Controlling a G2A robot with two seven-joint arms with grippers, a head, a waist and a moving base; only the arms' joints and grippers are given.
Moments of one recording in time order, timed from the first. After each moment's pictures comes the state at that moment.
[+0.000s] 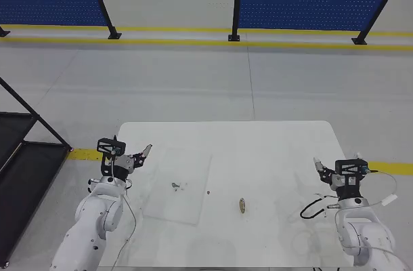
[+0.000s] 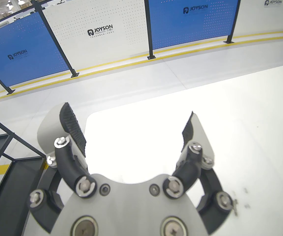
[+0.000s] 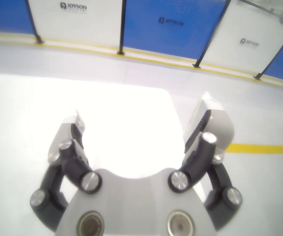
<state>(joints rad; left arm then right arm) 1.73 -1.15 -1.60 -1.80 1.33 0.00 0.00 -1.73 -1.15 1.60 -1.80 -1.33 0.00 0.00</state>
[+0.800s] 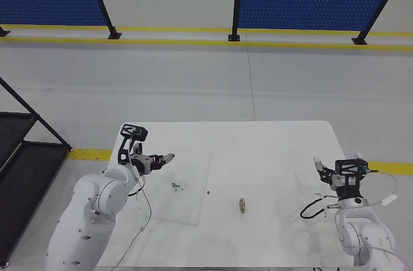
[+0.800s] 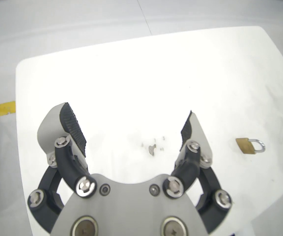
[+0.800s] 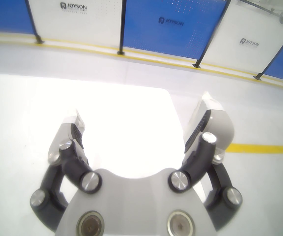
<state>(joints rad) 1.56 -1.15 -1.55 -2.03 0.98 0.04 -0.96 -1.73 -1.15 1.60 -1.80 -1.33 0.00 0.00</state>
